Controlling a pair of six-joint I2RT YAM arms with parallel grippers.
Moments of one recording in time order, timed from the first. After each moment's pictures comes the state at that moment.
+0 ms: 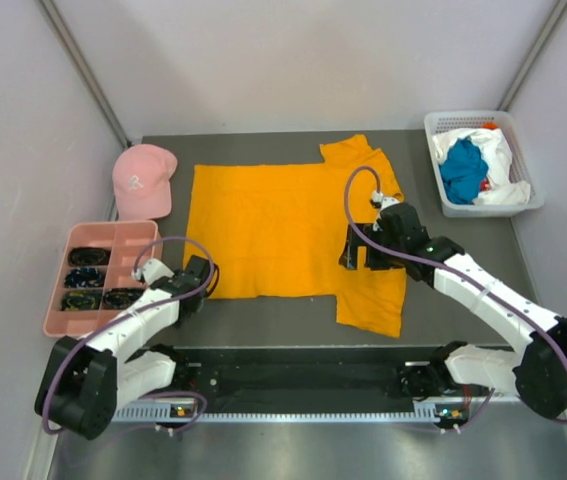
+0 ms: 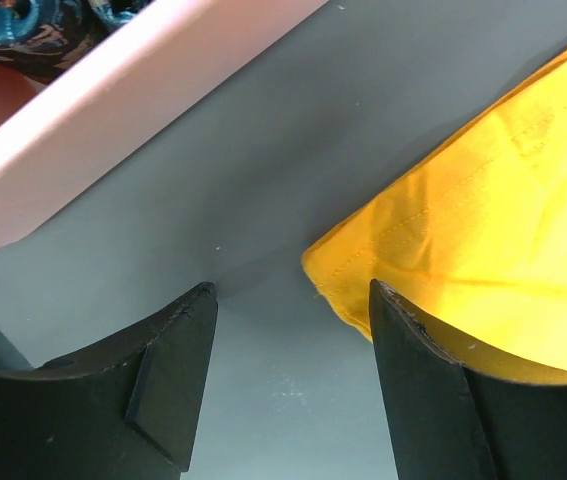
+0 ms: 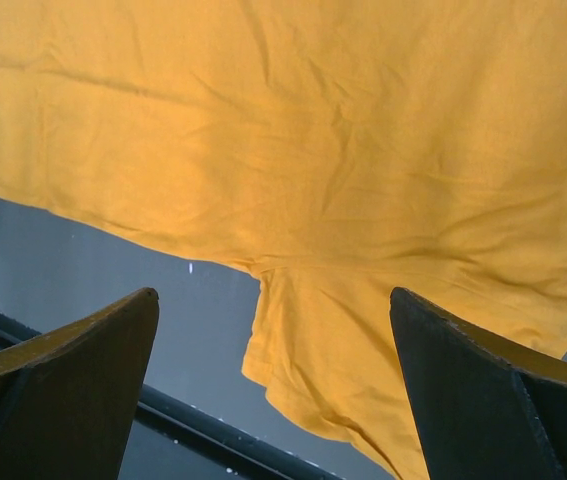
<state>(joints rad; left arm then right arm) -0.37 1.08 0.45 -0.68 -0.66 -1.30 0.53 1.17 0.82 -0.45 -0.07 0.46</state>
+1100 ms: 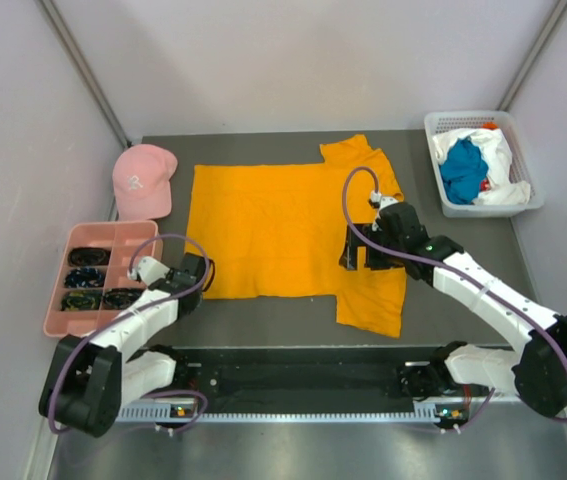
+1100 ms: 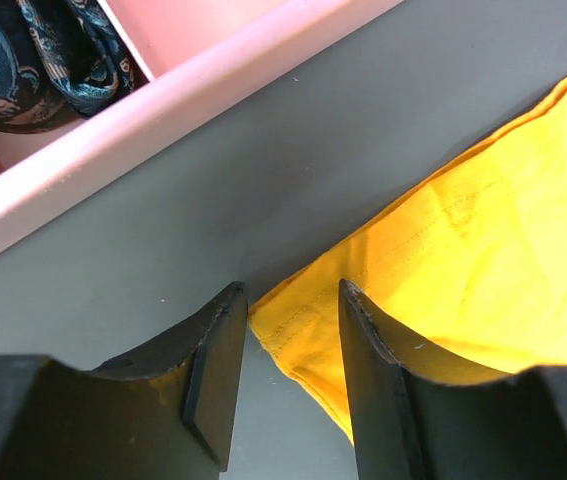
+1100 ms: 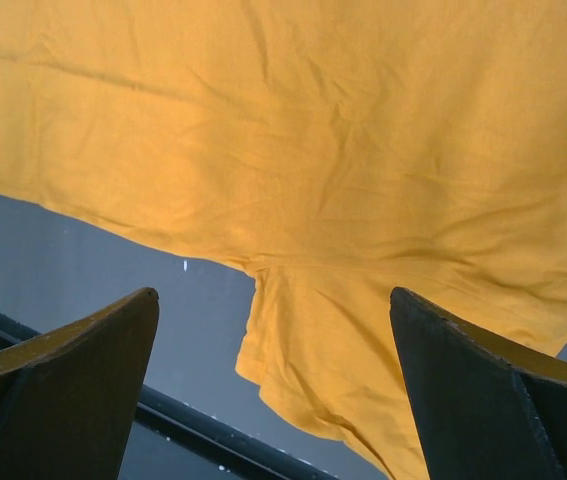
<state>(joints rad) -0.32 1.10 0.42 -0.50 -0.69 -1.30 0.53 1.18 0.83 -0.46 -0.08 0.44</state>
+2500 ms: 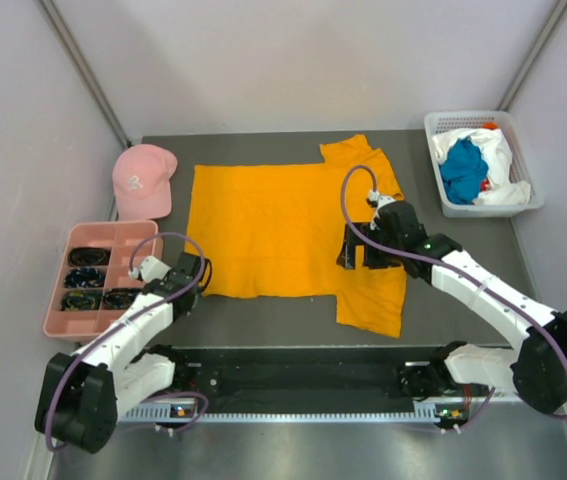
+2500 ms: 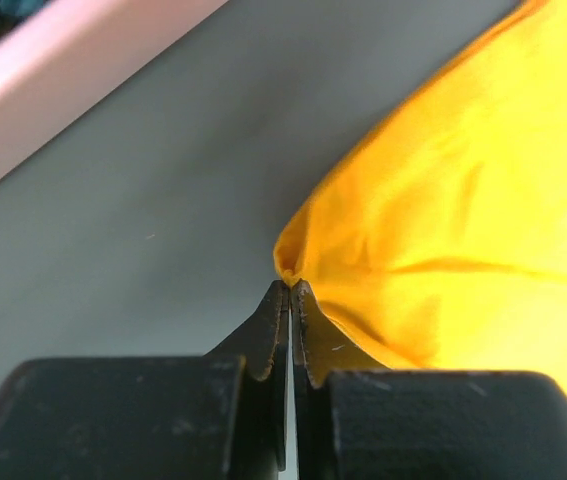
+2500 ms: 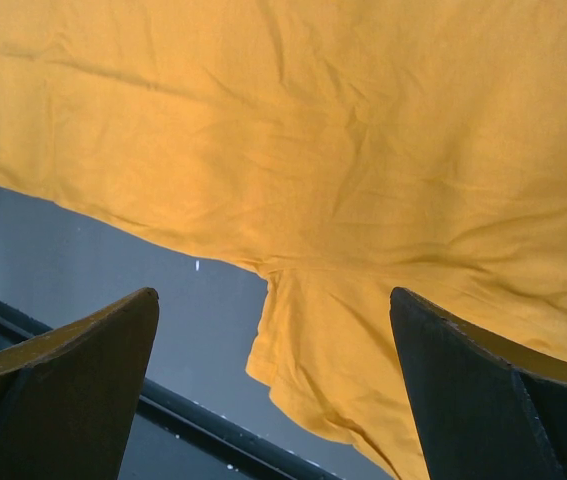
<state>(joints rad) -0.31 0.99 0.43 -0.60 -0.53 -1.27 0.53 1.19 0.84 -0.45 -0.10 0.44</state>
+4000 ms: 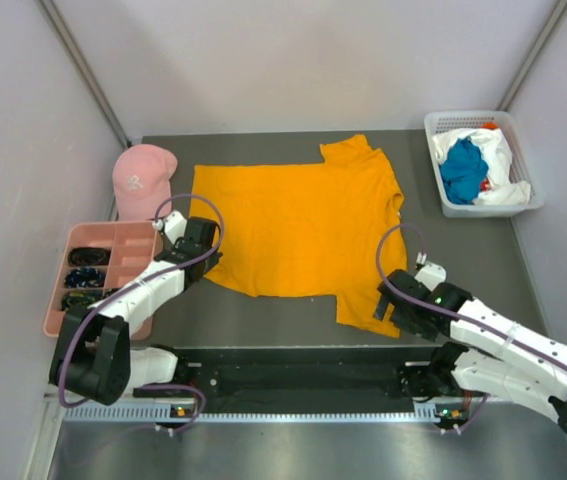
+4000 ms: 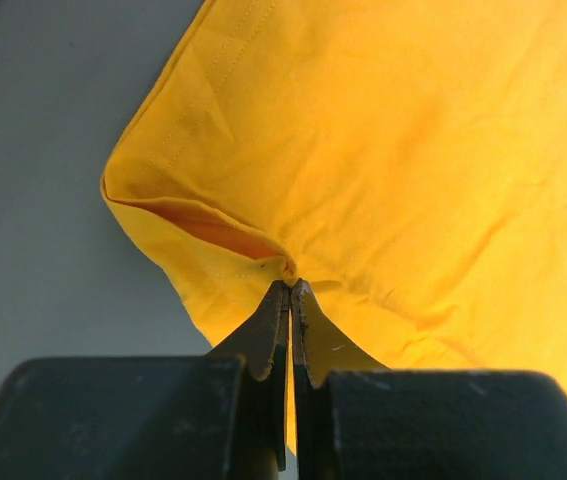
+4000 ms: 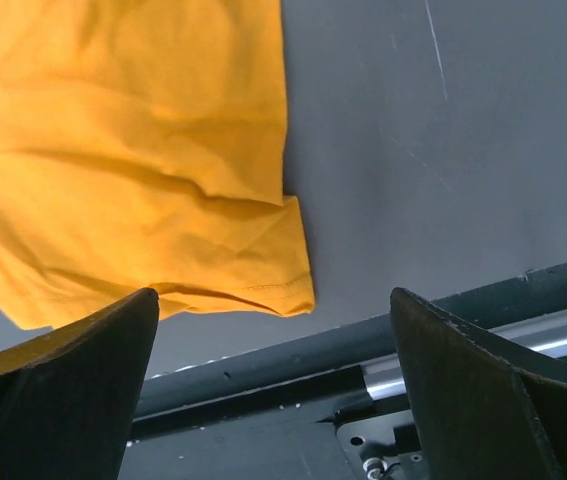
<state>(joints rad) -0.31 1.26 0.66 -0.29 -0.40 -0.94 0.79 0.87 0.55 -0.95 0.39 1.14</state>
